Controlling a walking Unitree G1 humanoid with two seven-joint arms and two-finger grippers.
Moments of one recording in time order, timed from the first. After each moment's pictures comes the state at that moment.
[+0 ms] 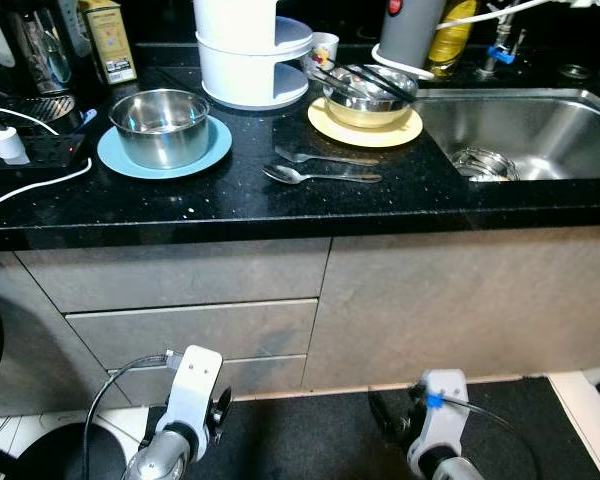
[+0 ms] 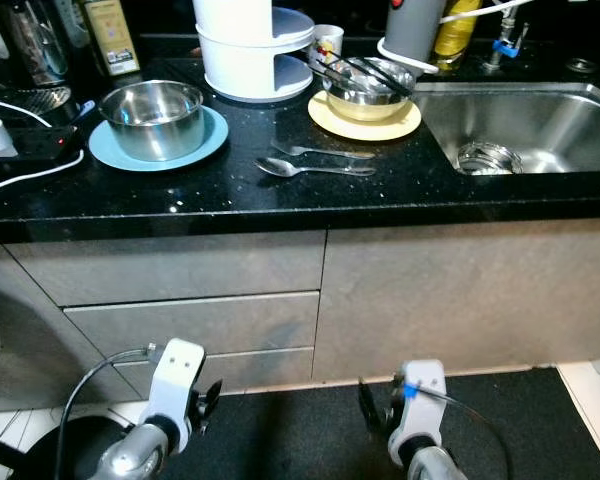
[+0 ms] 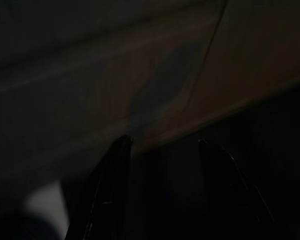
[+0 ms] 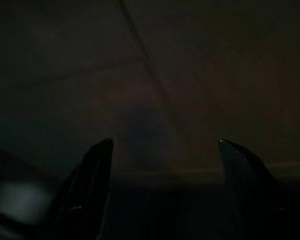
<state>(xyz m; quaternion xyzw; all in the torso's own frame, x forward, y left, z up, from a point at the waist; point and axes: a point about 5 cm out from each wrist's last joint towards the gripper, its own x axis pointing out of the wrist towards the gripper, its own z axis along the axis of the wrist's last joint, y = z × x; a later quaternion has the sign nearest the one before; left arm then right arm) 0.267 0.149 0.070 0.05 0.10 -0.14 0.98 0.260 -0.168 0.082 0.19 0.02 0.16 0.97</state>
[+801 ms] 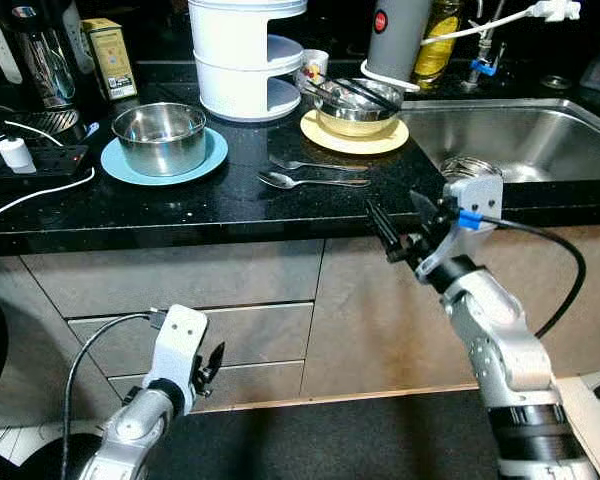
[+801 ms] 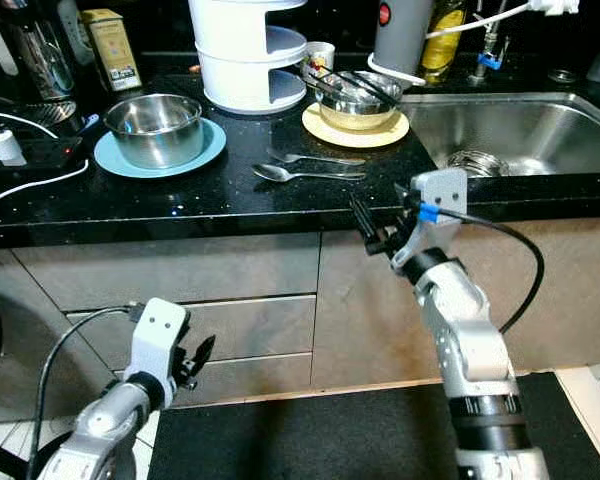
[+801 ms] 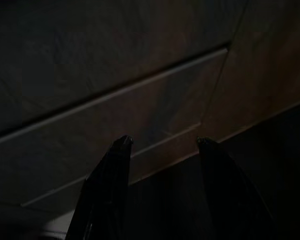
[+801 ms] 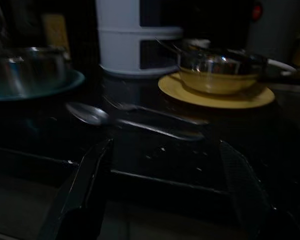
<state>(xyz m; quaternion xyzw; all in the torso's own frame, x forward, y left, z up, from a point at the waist) 0.279 0.161 0.088 0.08 0.08 -0.14 0.98 0.344 -0.173 0.244 -0.02 -0.15 0.16 0.97</state>
